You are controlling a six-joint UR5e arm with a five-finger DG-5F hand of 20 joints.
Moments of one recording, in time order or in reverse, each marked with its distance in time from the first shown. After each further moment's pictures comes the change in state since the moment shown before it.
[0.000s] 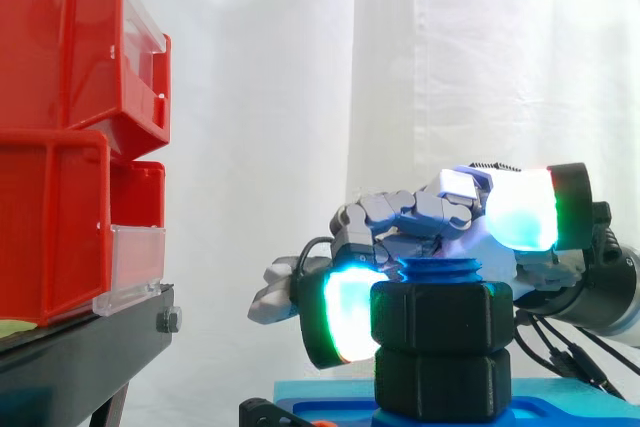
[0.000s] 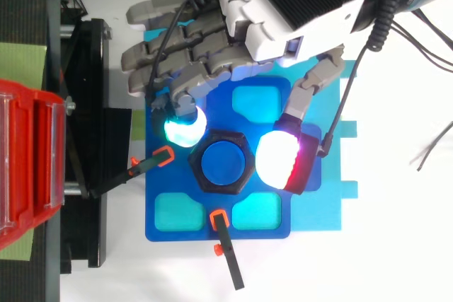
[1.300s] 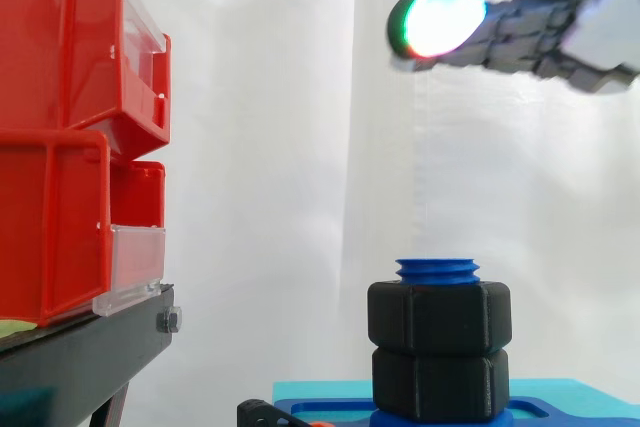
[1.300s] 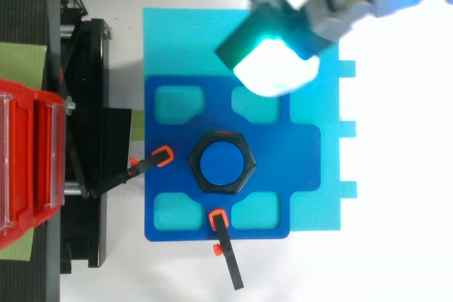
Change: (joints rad) arm 0.057 0.478 -0.360 -0.146 0.291 -0.185
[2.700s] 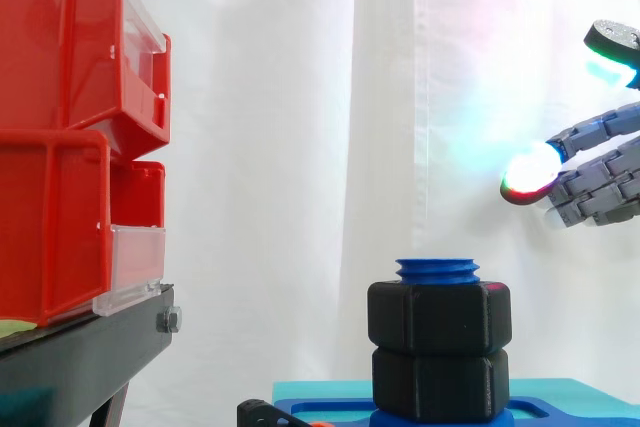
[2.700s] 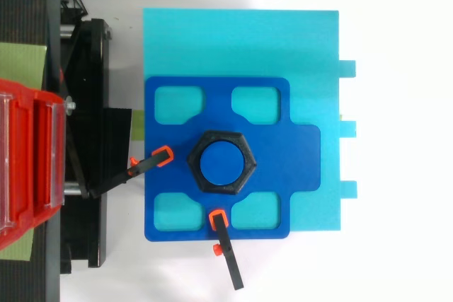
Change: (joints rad) arm 0.136 0.169 -0.222 -0.274 1.000 0.592
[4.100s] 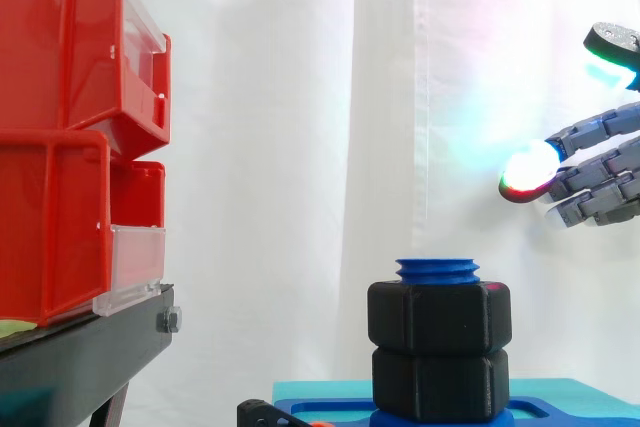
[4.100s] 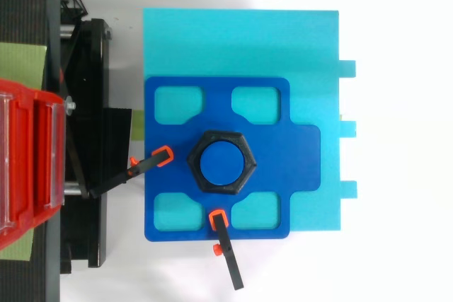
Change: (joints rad) arm 0.000 0.000 0.001 -0.001 0.003 -0.002
